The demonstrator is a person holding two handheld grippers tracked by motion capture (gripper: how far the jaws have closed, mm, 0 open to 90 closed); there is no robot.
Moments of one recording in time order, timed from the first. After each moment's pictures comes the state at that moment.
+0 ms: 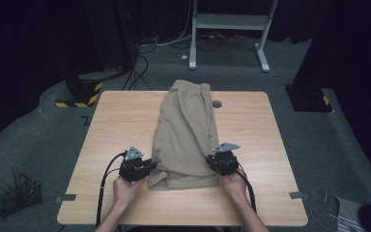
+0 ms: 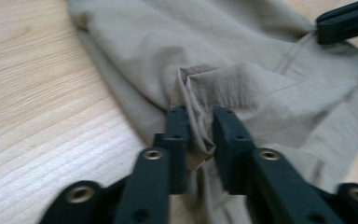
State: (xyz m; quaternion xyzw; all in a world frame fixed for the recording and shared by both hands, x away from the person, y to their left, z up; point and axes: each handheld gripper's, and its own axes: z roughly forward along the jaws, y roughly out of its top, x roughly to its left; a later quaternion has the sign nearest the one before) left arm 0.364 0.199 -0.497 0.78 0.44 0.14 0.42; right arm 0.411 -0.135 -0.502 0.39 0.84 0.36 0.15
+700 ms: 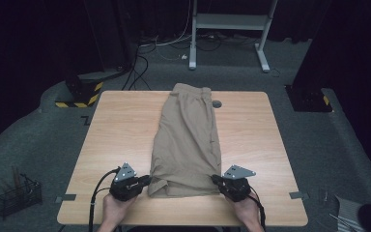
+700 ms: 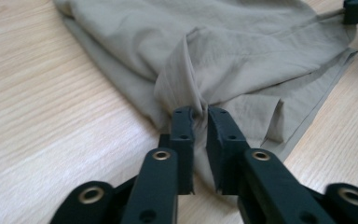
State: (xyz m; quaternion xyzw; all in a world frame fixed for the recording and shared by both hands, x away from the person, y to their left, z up) left arm 0.309 0.214 -0.498 0.80 0.41 0.13 0.42; right arm 0.330 -0.162 -0.494 0.34 0.84 0.40 0.15
